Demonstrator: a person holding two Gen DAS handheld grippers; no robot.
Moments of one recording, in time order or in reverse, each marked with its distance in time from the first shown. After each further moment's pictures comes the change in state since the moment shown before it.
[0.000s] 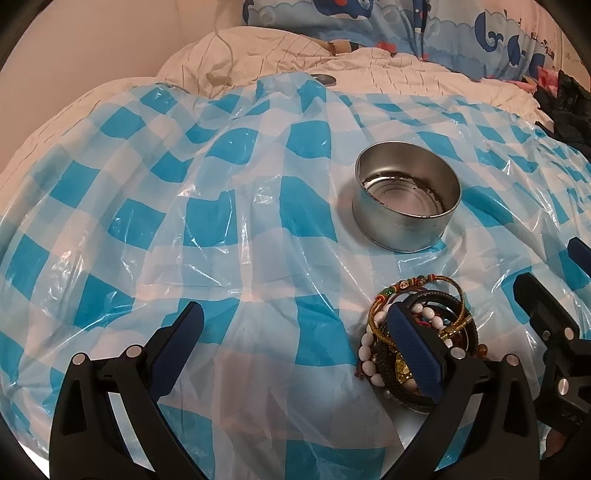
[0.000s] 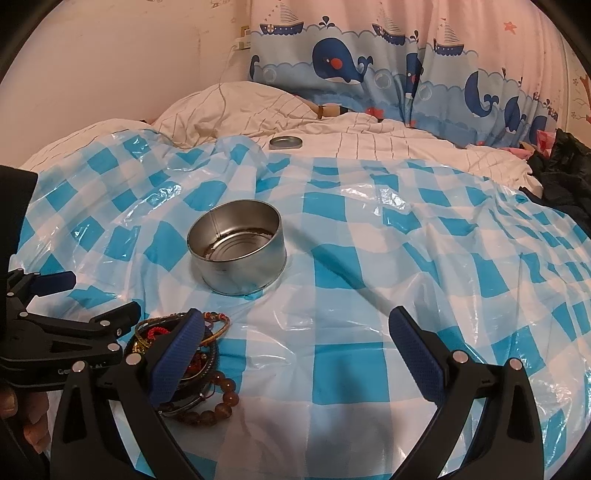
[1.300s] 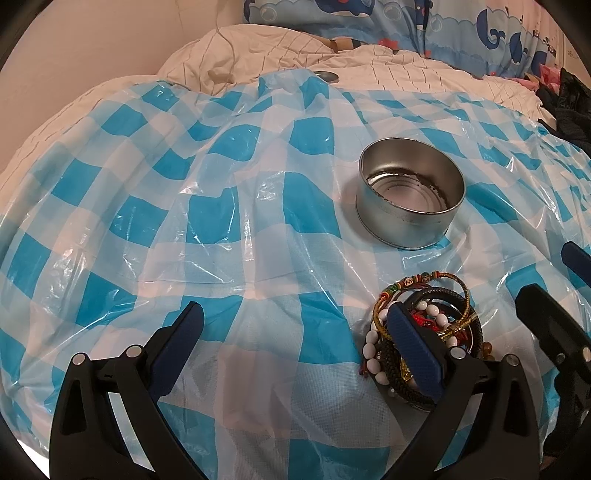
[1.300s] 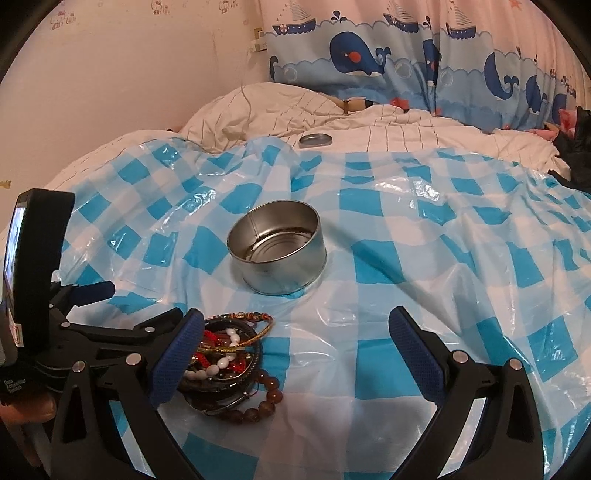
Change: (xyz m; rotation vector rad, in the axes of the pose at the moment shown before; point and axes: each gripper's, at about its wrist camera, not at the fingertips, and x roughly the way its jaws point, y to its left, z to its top) left arm 0.002 0.002 -0.001 0.003 0.009 0.009; right arm -0.006 -0.007 -0.002 0.045 0.017 0.173
